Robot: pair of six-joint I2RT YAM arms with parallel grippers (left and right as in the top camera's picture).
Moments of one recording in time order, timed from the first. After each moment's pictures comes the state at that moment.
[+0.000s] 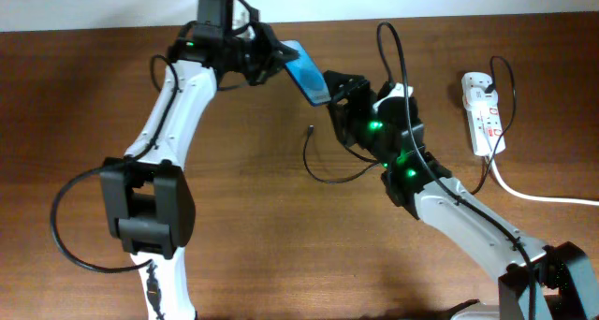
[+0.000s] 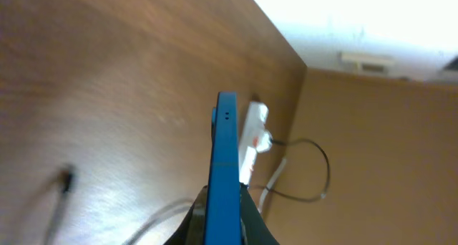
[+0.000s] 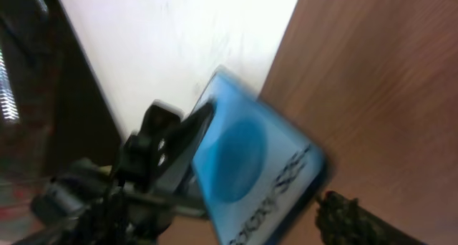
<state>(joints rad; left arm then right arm) -0.18 2.15 1.94 -0.60 0.74 -0.91 0.38 1.52 0.86 0.41 -0.16 1.48</state>
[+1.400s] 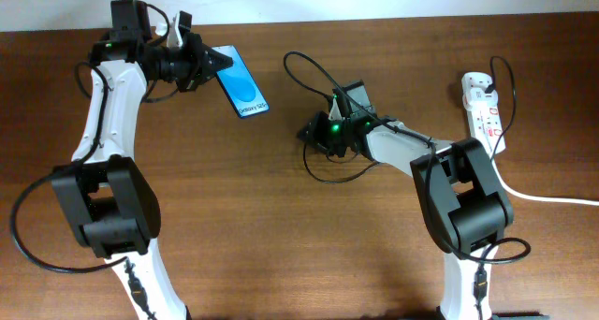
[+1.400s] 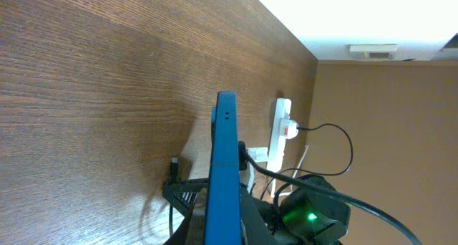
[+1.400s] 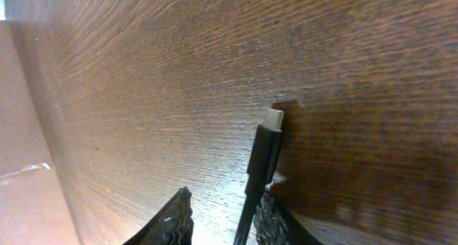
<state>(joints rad) 0.08 2.15 1.94 -0.83 0.91 -0.47 0.37 2.13 1.28 -0.09 -0.52 0.86</state>
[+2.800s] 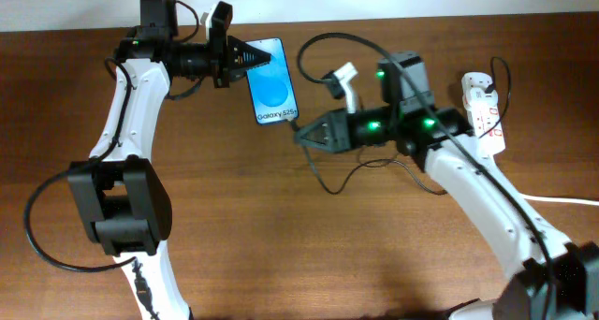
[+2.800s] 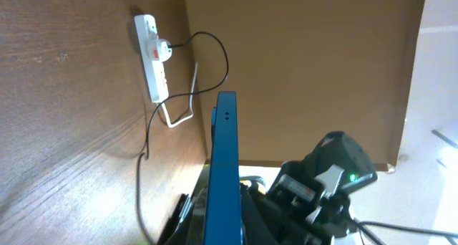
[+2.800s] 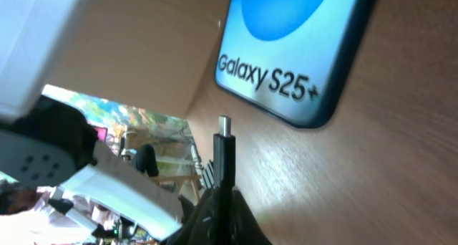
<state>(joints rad) -0.01 2.15 1.94 -0.78 1.42 -0.44 0.35 1.60 1.29 -0.43 -1.06 0.44</state>
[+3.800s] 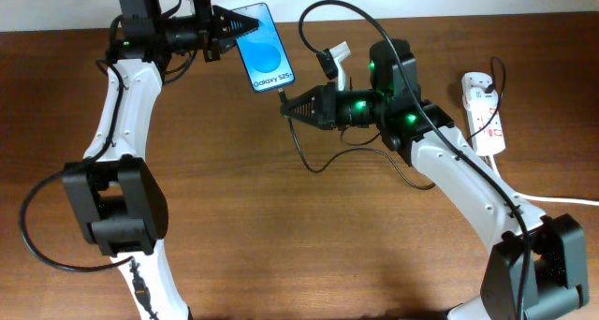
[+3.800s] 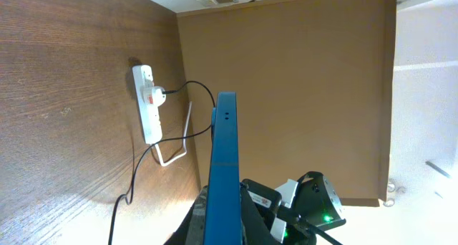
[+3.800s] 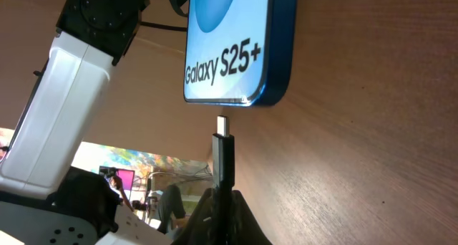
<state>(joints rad) 0.02 2.15 1.94 -0.28 1.37 -0.91 0.35 1.69 1.28 -0.07 -1.04 0.79</state>
